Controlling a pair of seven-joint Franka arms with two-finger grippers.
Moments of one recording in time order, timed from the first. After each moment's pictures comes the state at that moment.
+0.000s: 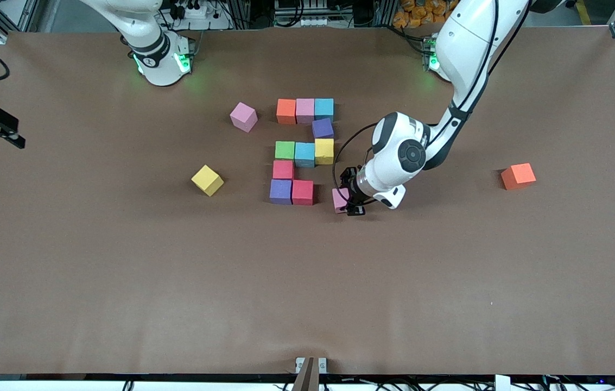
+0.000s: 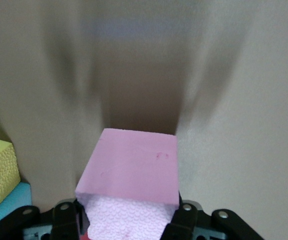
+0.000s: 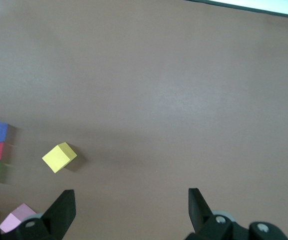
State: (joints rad) left arm -0.41 0.59 -0.25 -1.91 -0.40 2.65 -2.03; right arm -0.23 -0.02 0.12 -1.56 0.05 1.62 -0.28
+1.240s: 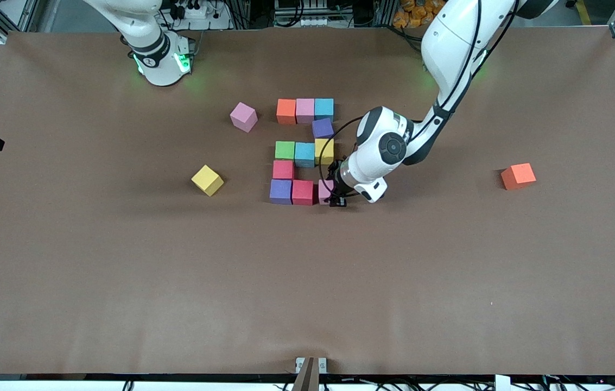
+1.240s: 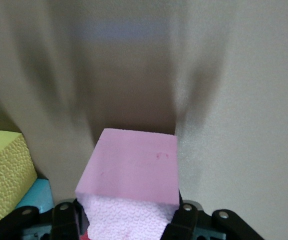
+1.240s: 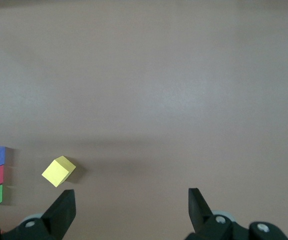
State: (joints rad) left arm -0.44 0.63 -0.29 -1.89 -0.40 2.69 -1.94; right arm -0.27 -0.02 0.12 -1.55 0.05 1.62 -0.17
